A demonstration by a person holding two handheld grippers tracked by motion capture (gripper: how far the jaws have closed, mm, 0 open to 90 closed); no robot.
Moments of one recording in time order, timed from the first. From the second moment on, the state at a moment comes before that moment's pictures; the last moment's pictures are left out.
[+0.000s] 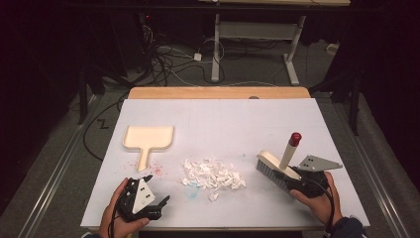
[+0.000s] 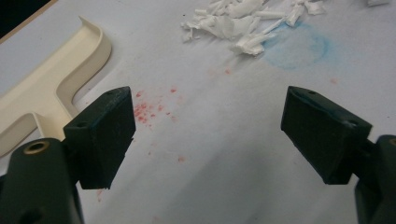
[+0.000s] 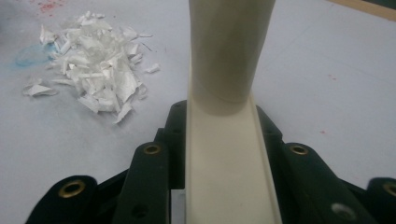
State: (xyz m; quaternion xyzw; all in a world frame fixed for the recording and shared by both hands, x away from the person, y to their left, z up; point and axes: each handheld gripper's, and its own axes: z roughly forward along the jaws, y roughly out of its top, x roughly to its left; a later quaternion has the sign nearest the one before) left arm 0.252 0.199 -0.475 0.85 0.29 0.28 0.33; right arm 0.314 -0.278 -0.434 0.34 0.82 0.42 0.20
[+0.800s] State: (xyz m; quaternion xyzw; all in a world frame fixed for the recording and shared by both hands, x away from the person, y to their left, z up) left arm 0.252 0.198 -0.474 0.85 0.29 0.28 0.33; right arm 0.275 -0.296 -0.433 0.38 0.81 0.38 0.22
